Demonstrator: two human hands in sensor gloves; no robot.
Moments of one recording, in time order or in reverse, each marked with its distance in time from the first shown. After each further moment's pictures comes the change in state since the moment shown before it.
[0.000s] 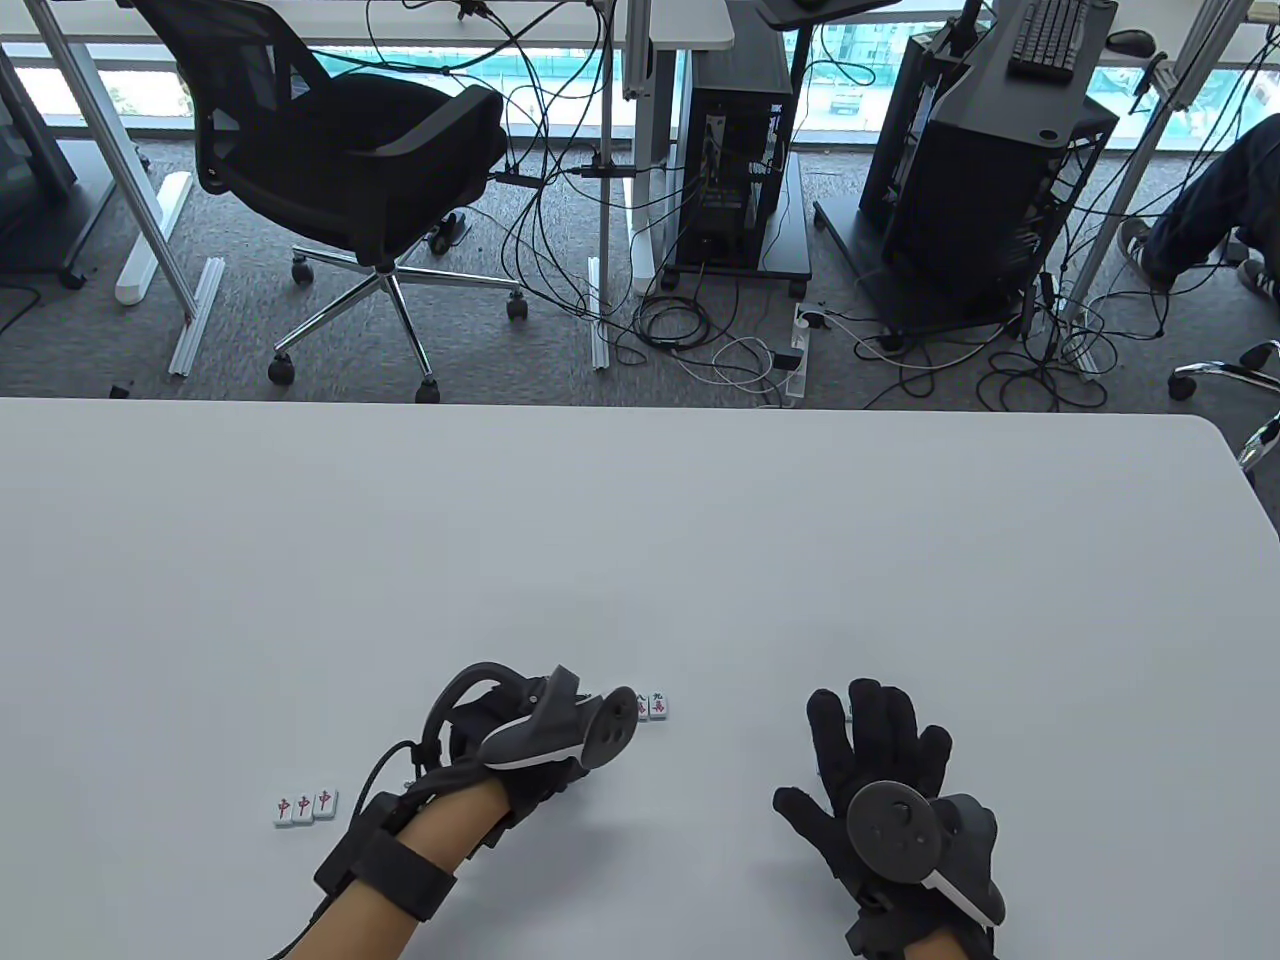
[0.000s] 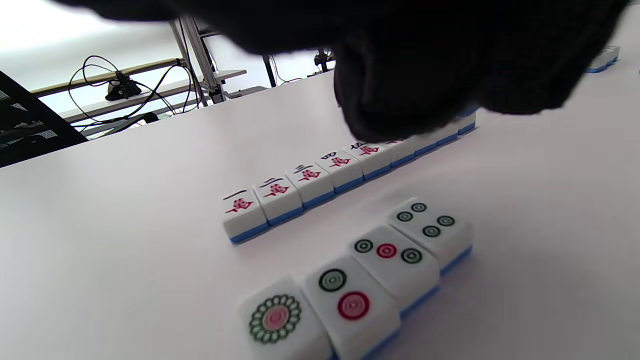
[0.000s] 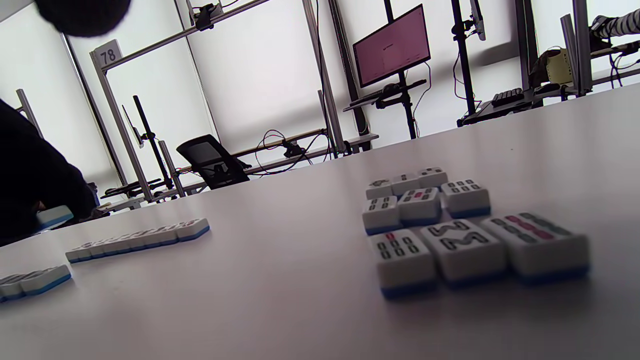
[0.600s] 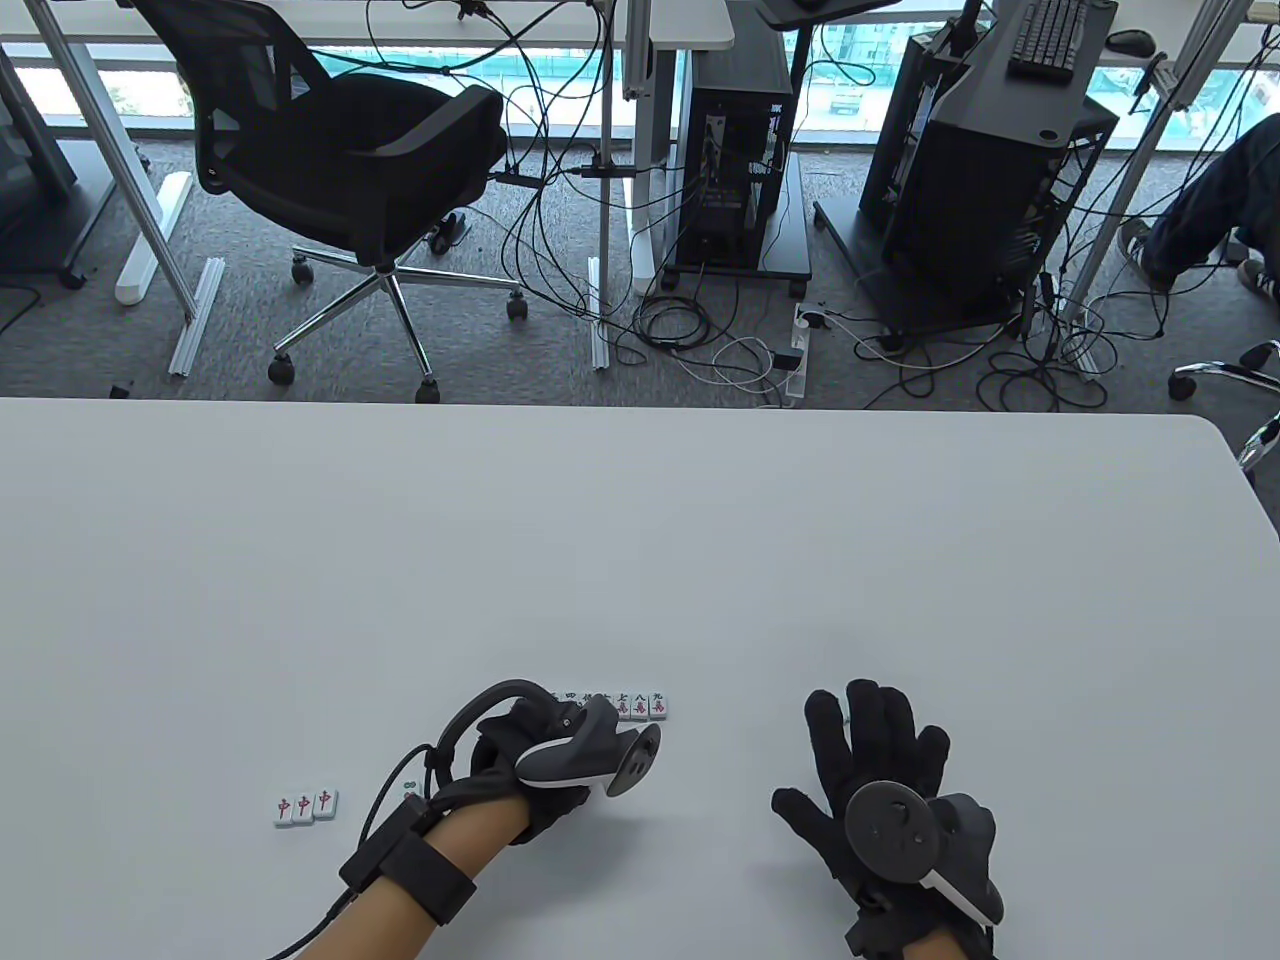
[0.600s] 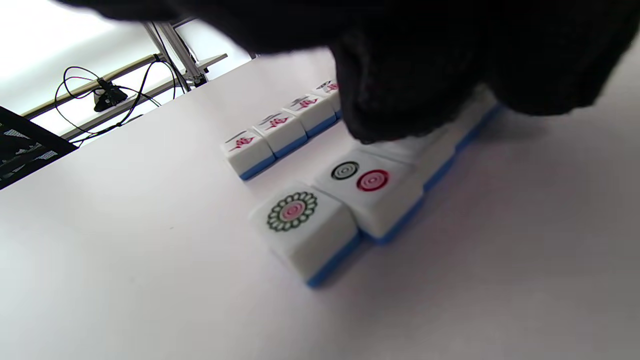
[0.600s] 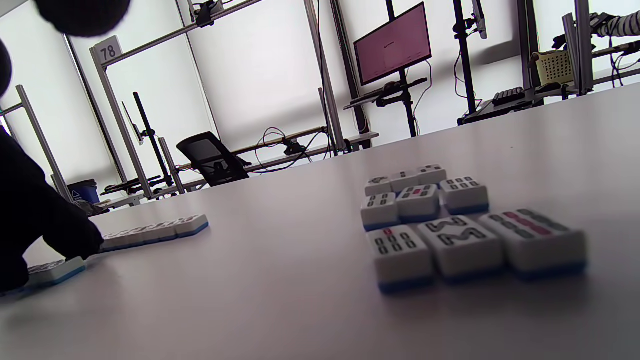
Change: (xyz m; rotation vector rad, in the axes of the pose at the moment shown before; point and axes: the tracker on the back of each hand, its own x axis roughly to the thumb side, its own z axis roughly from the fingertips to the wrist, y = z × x) left_hand 0.008 -0.023 0.003 -0.063 -0.019 -0.163; right_hand 0.000 0.001 0.000 0.006 -0.001 0.007
